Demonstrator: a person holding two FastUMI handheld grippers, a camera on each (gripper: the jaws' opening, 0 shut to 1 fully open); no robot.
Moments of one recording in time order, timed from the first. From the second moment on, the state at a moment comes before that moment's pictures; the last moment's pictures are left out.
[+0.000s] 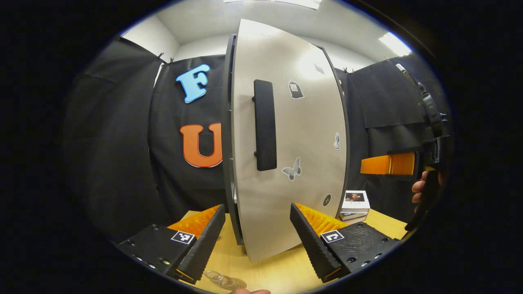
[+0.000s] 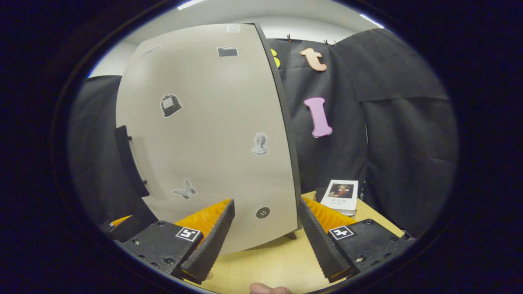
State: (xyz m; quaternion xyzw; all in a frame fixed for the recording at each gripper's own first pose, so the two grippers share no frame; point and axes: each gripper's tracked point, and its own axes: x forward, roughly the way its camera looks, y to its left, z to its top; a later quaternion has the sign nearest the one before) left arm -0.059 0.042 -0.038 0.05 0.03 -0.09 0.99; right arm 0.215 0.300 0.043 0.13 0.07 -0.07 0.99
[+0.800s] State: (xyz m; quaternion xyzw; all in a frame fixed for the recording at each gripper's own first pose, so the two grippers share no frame) left arm -0.030 0.024 -0.006 0.03 0.01 -0.05 1.00; right arm 0.216 0.307 0.068 0.06 0.00 -0.02 1.00
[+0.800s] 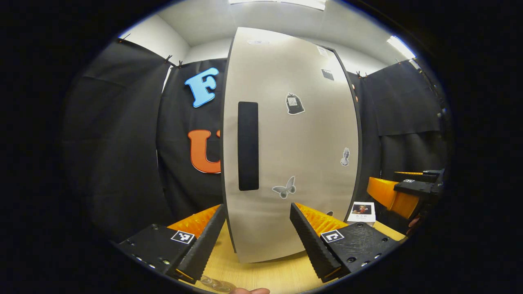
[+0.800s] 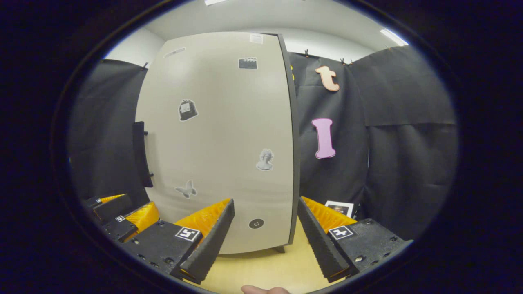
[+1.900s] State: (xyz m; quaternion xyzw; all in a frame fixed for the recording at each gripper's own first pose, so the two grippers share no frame) left arm -0.008 0.022 0.021 0.03 -0.02 -0.02 1.00; right arm 0.254 0.341 0.065 0.03 0.01 0.04 1.00
